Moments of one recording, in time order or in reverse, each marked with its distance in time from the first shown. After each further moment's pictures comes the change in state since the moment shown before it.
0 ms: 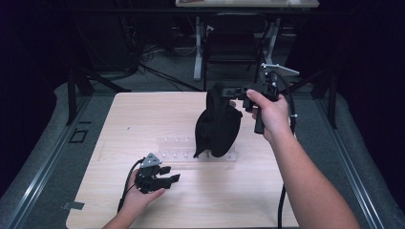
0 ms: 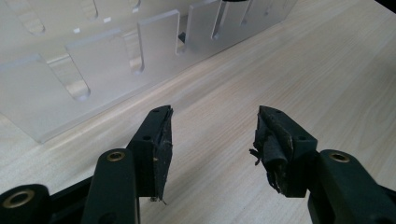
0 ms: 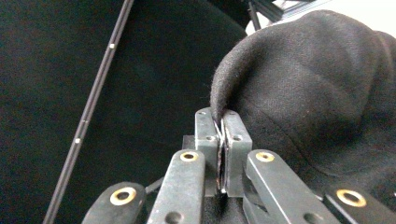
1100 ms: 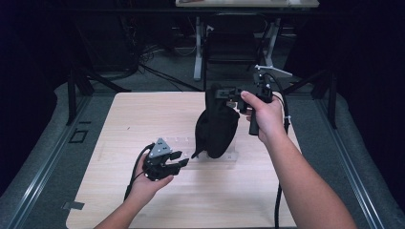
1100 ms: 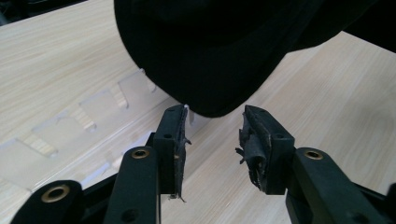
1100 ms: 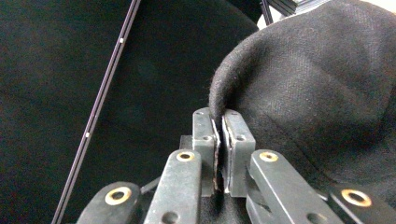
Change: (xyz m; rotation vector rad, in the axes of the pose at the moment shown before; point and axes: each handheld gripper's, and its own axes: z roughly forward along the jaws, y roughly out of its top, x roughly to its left) left arm -0.029 0.061 -0.009 -0.085 0.021 0.170; right arm 0.002 -0.005 0.013 0.018 0.040 0.000
